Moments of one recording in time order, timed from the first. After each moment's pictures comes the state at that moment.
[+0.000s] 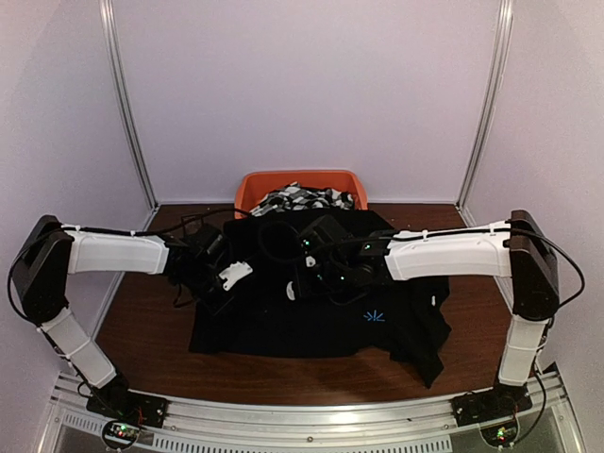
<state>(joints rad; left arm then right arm) -0.64 1.63 0.94 -0.53 0.25 0.22 1.00 1.87 1.38 -0.33 0.07 0.67</state>
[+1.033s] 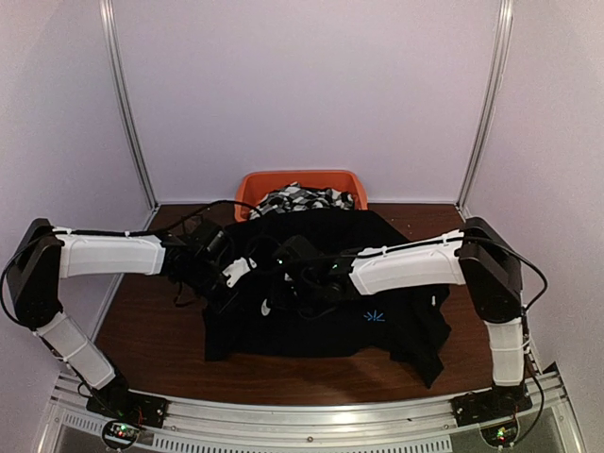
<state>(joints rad) -0.67 1.58 0.96 -0.52 0.31 0.16 1.05 2.09 1.50 -0.21 -0.02 1.03</state>
